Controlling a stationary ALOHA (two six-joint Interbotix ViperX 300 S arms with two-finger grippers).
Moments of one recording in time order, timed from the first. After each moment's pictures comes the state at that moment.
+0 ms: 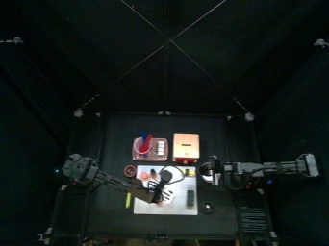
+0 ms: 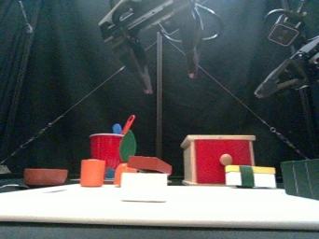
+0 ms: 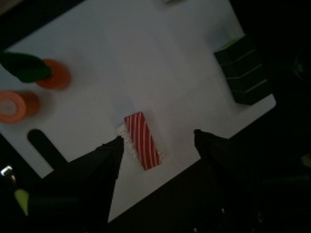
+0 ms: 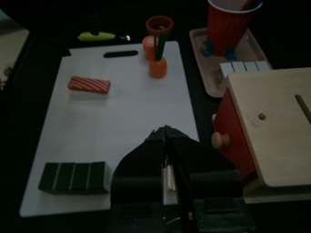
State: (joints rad) left arm -0.32 0.26 -0.07 0.37 1.15 -1.42; right arm -0.04 -0.84 1.22 0.03 0.00 0.01
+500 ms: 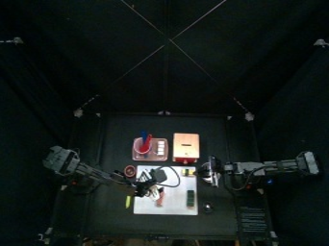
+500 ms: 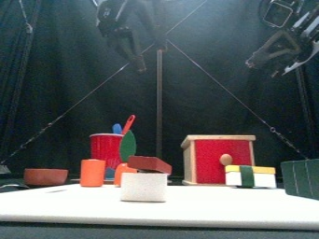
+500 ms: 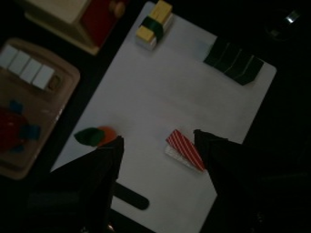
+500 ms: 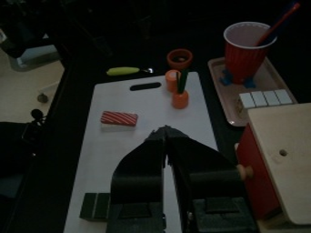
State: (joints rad) left arm -0.34 0.00 0.20 0.55 0.96 -1.04; right arm 0.04 -0.84 1.12 0.11 0.02 0.01
